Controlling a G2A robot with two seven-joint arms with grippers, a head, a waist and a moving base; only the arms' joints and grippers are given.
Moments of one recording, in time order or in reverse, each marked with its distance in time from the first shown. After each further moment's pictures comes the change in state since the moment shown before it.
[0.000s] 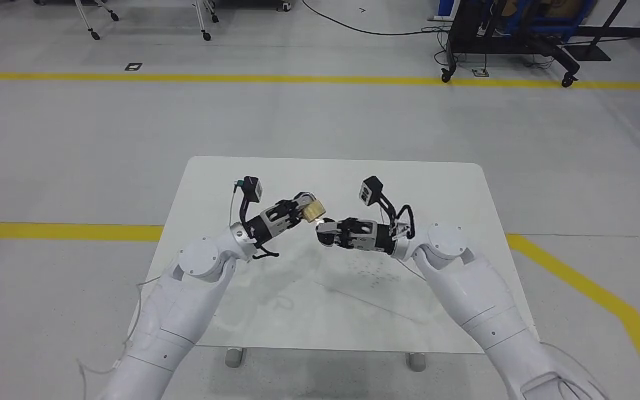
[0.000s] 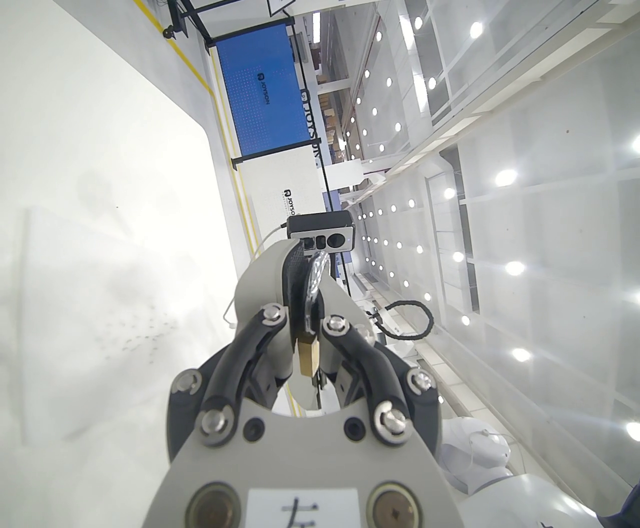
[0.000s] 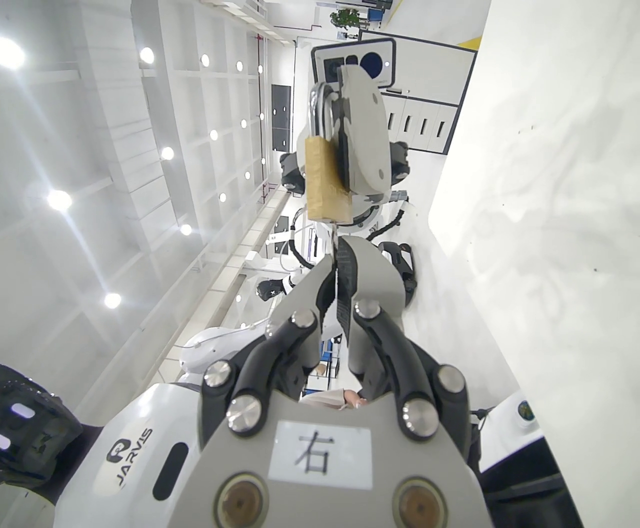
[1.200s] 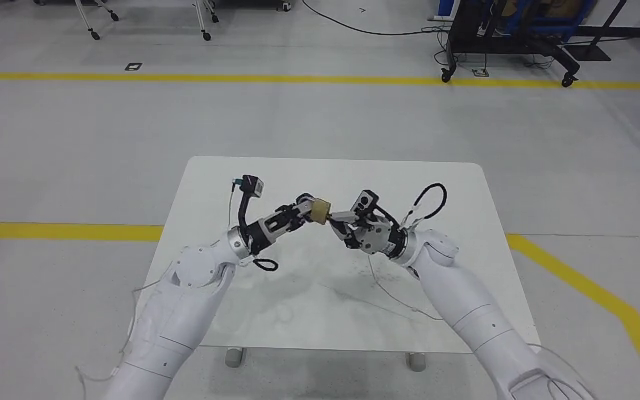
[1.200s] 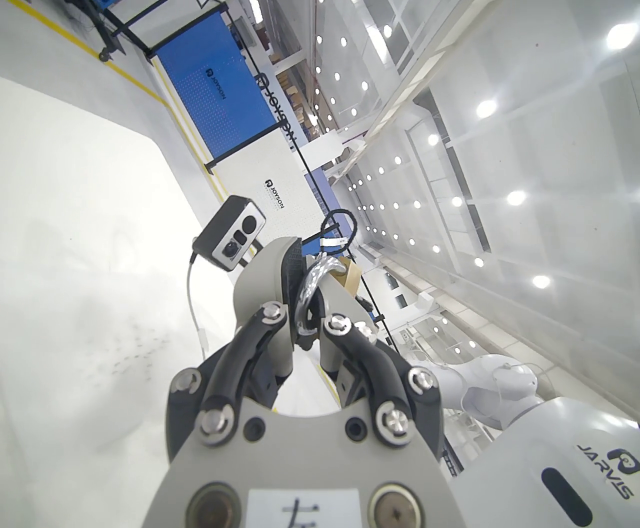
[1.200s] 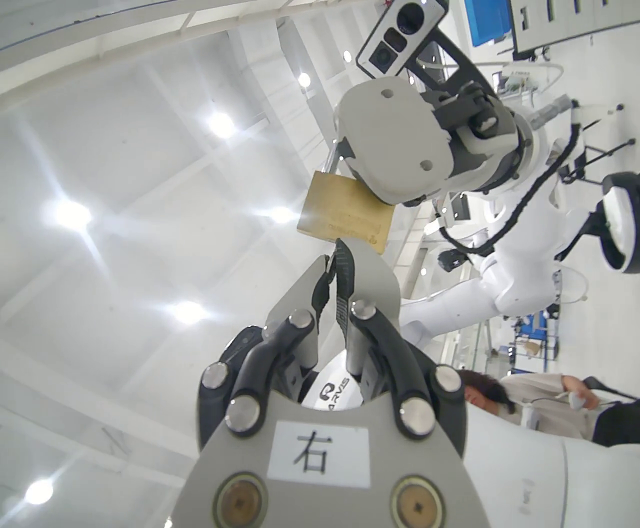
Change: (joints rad) left arm 0.045 0.003 -0.022 -0.059 0.070 -0.276 -0.032; right arm 0.009 -0.051 -0.028 0.169 0.626 0.291 0.224
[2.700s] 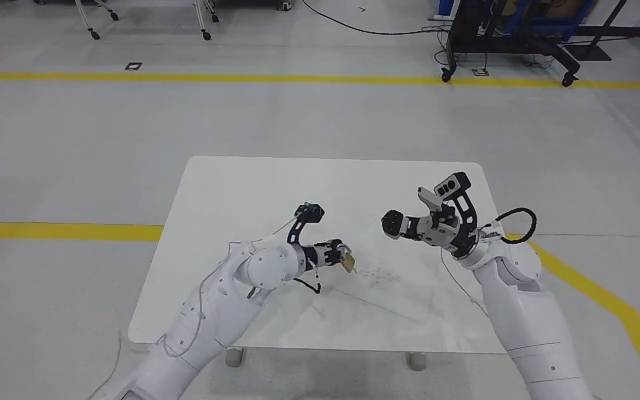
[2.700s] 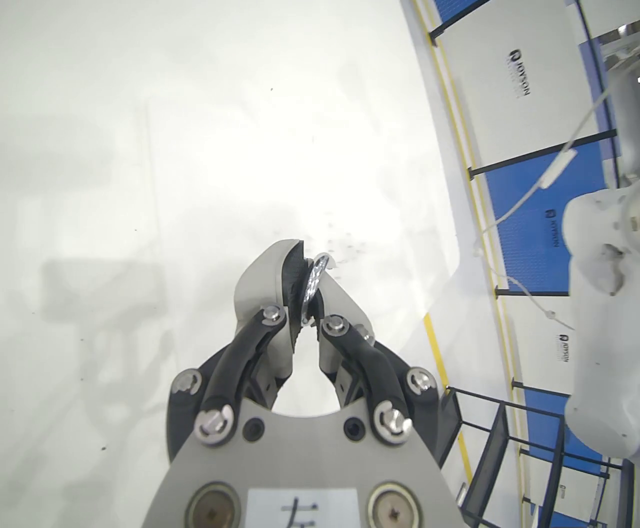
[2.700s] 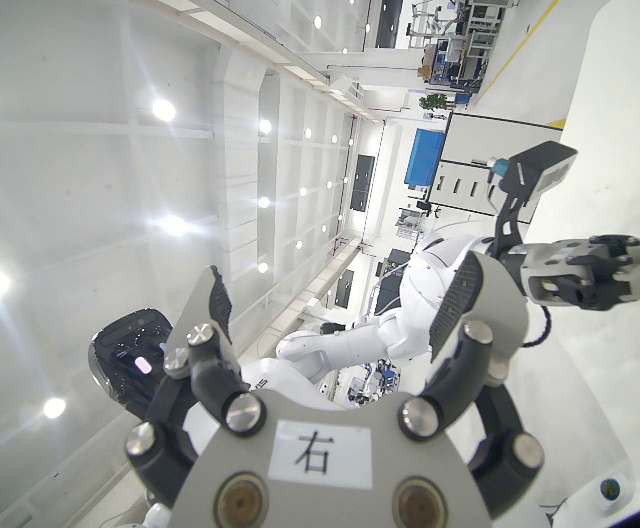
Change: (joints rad) left arm -0.160 -0.061 0.360 0.066 0.697 0.522 0.040; right arm -0.275 0.113 0.431 -0.369 -0.363 -0.264 -0.130
